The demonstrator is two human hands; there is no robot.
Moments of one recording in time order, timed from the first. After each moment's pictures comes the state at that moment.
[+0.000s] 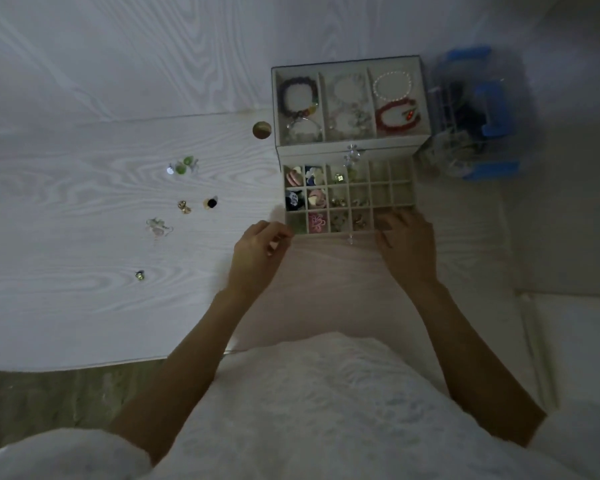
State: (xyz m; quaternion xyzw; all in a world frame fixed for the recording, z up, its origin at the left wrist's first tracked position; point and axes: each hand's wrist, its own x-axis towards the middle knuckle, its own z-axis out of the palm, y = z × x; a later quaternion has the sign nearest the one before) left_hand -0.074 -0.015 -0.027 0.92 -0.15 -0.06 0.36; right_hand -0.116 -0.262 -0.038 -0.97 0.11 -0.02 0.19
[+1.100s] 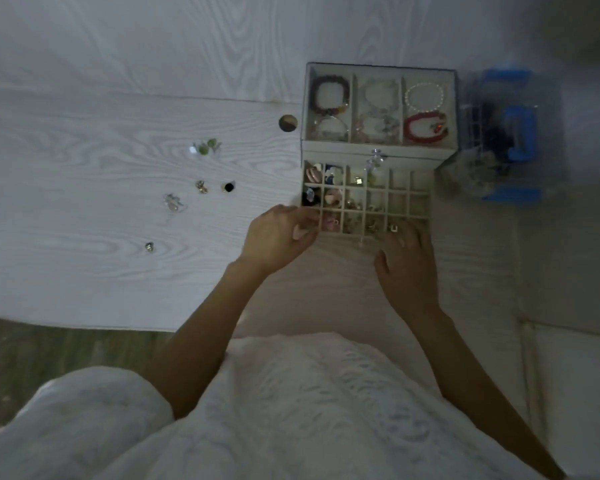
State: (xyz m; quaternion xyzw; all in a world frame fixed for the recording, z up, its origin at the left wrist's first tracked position) left_hand -0.065 -0.034 -0.008 0.94 -0.19 -0.05 0.29; right_hand -0.133 -0.248 -0.019 -0.99 0.03 0.01 0.15
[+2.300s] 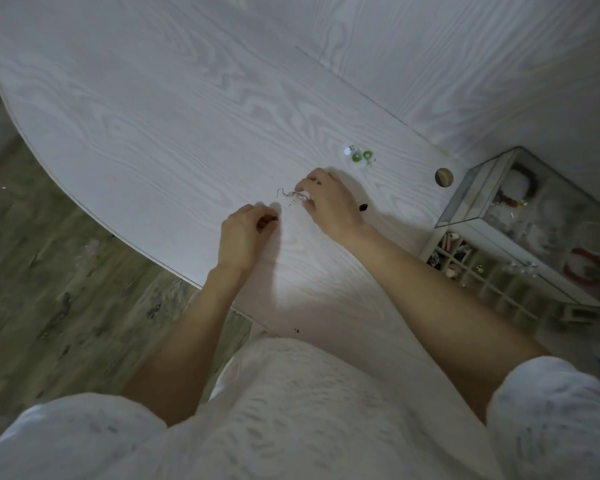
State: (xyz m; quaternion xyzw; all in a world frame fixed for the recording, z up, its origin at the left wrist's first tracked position) left_hand -0.097 0.172 -0.062 0.90 0.23 0.00 0.38; right_hand 0.028 0.045 -0.055 -0.90 -0.37 0.17 0.16
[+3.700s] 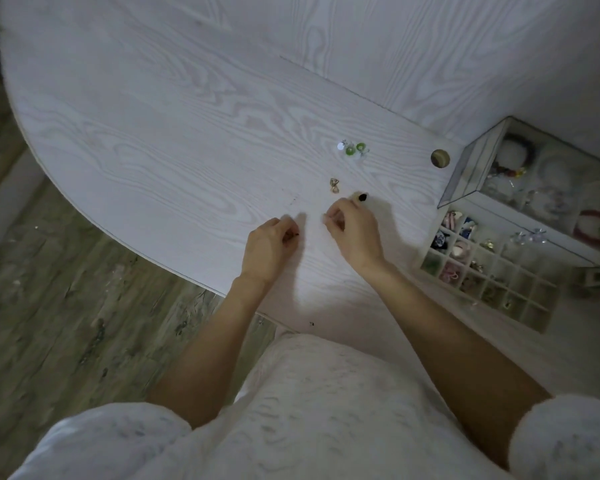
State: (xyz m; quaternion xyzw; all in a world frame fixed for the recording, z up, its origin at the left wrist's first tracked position) left_hand -0.100 0.148 -0.060 0.94 0.12 -0.02 0.31; right_hand -0.025 -0.003 -0.051 -0.93 -0.16 0.11 0.32
